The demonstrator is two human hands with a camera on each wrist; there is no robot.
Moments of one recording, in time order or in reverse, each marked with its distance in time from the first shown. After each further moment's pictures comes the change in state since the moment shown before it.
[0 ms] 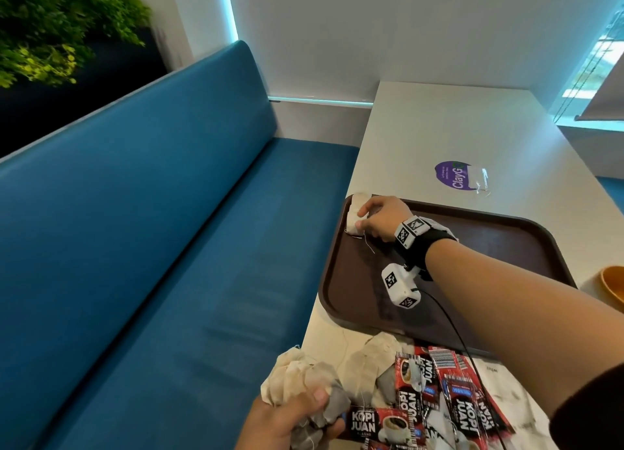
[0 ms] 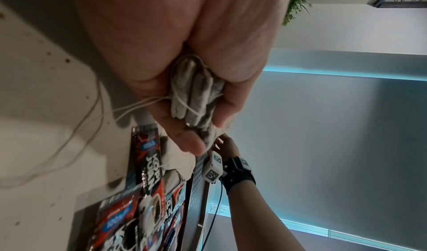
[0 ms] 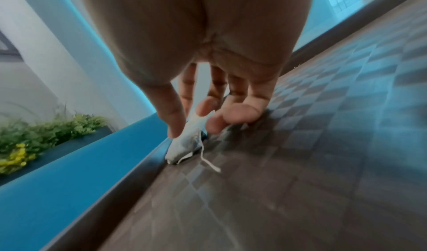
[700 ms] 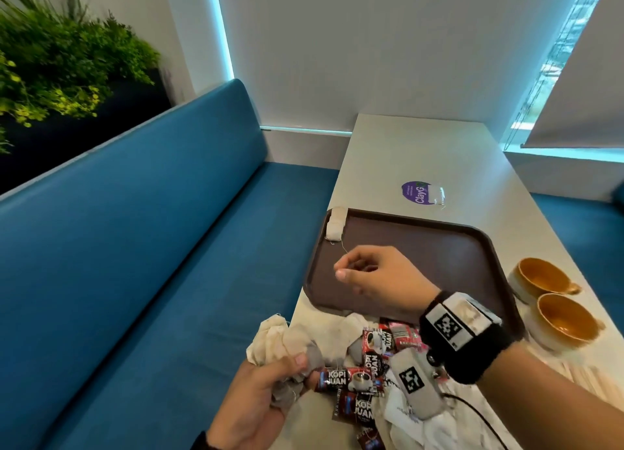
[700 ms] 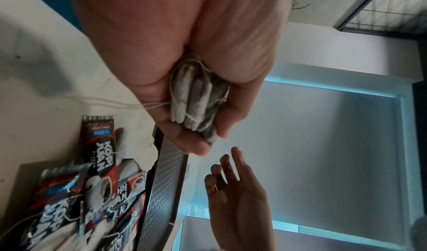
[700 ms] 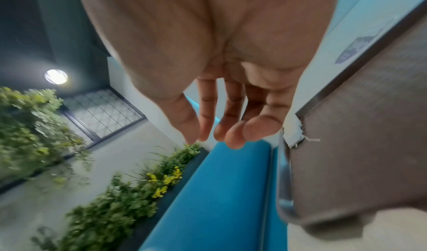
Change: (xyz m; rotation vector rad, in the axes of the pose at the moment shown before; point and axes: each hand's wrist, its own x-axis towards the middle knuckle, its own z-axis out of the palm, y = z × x) left_hand -0.105 0.141 0.137 0.048 -0.345 -0.084; right_hand -0.242 -0.048 -0.055 0.321 -0.162 -0.175
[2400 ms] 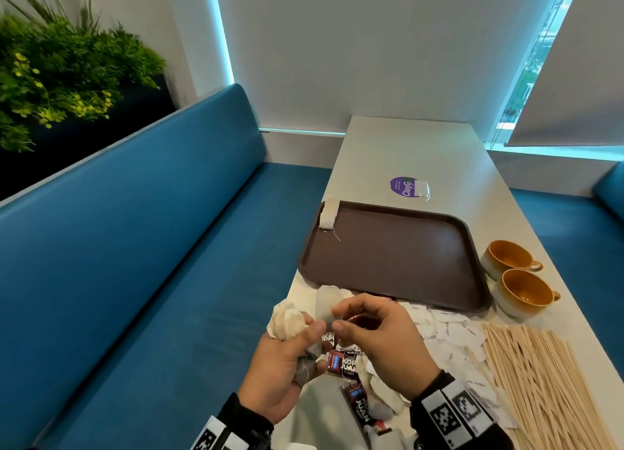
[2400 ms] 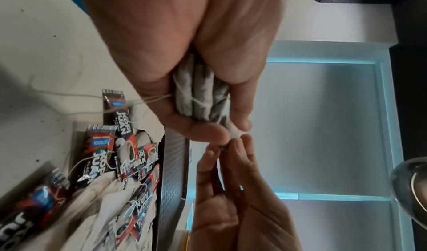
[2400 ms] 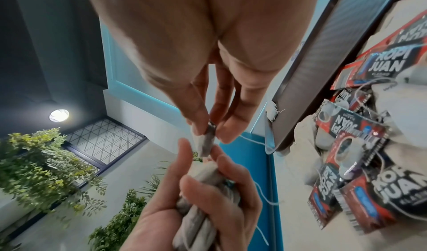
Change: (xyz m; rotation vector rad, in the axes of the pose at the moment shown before) left_hand -0.036 -0.019 0.039 0.167 0.124 -0.037; right_hand -0.133 0.026 0.047 0.358 0.134 -0.077
